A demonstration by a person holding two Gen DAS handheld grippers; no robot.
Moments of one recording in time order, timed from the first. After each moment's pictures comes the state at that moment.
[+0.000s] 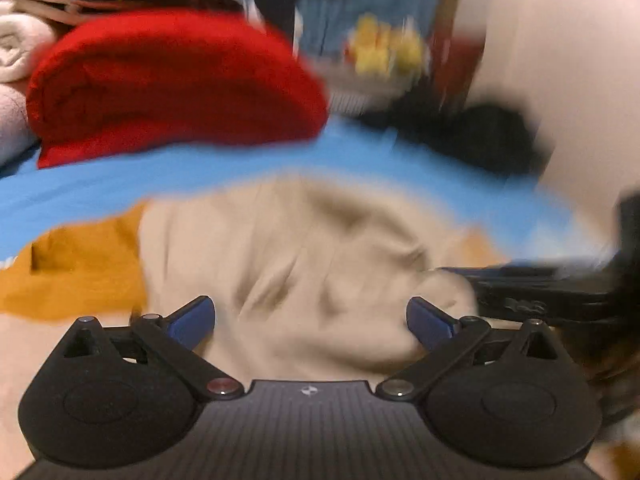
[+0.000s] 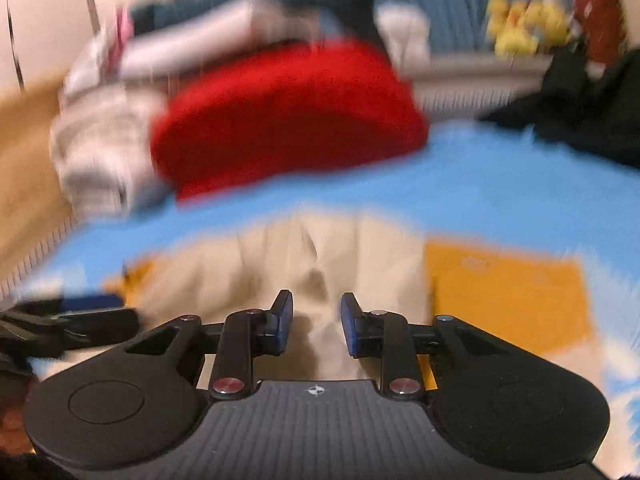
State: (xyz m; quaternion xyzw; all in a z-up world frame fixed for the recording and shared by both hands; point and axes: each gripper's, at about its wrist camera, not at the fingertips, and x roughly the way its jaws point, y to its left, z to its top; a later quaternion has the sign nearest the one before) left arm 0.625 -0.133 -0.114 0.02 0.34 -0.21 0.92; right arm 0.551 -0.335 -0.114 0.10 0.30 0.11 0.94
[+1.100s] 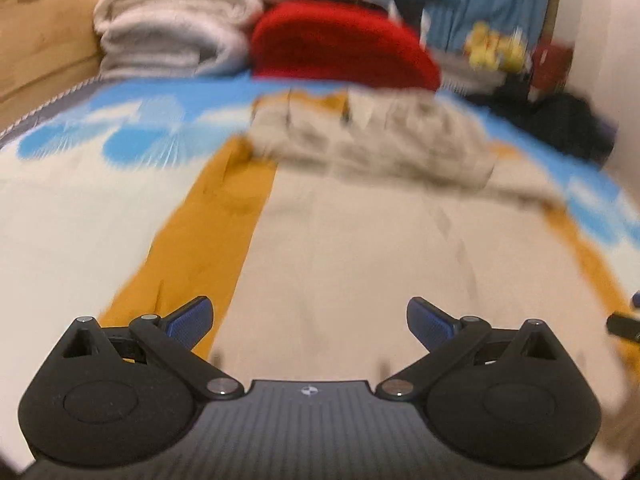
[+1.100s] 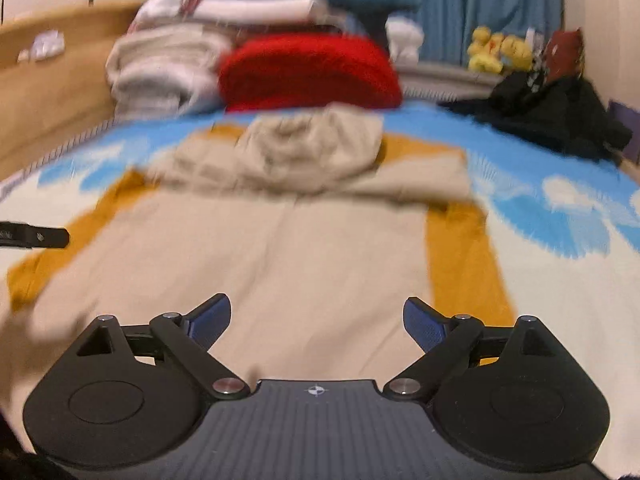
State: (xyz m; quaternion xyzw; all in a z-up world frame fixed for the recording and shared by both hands) left arm 0.237 -0.007 -0.090 -0.03 0.37 -0.01 0.93; right arm 0.146 -0.299 -0.100 0.00 0.32 0.07 0.95
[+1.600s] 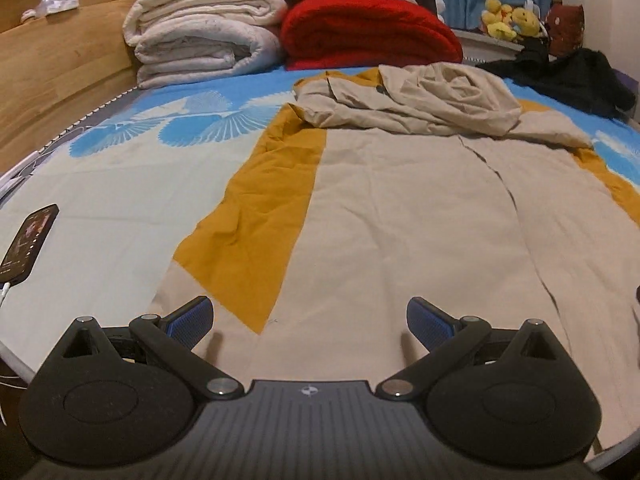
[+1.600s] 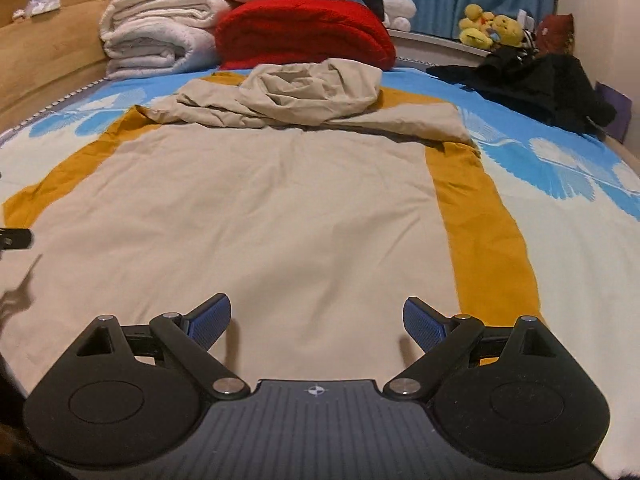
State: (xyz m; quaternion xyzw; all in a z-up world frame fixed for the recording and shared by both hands) left arm 0.157 0.016 -0.102 0.02 0.36 0.04 0.93; right arm 0.101 -0.270 -0.134 -0.02 0.34 0.03 0.94
